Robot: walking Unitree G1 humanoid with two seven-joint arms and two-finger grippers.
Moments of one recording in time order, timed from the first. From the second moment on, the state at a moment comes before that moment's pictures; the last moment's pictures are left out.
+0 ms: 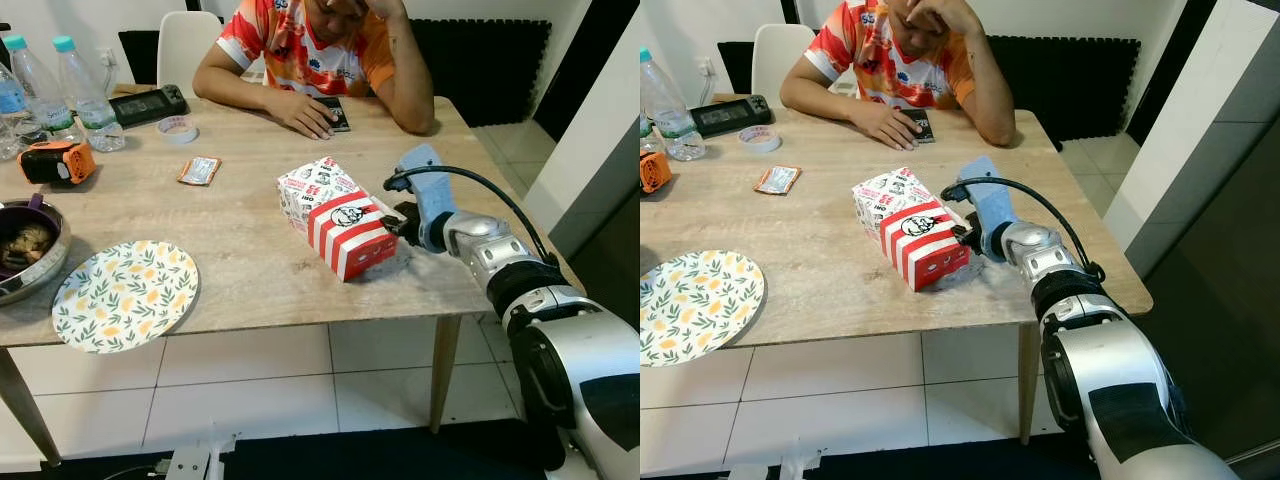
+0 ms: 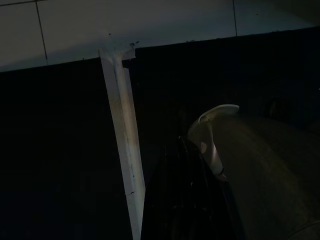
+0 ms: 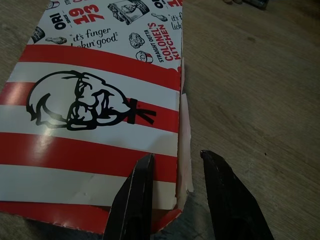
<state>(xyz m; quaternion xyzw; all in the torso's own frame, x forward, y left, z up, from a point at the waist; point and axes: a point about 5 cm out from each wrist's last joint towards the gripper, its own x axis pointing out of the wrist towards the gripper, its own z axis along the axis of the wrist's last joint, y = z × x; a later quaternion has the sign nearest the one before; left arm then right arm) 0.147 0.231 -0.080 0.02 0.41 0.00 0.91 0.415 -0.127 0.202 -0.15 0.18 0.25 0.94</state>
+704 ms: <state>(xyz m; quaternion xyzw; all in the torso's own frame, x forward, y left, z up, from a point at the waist) 0.145 0.233 -0.081 0.02 0.42 0.00 0.91 0.413 -0.131 0.196 -0.09 0.19 0.23 0.95</state>
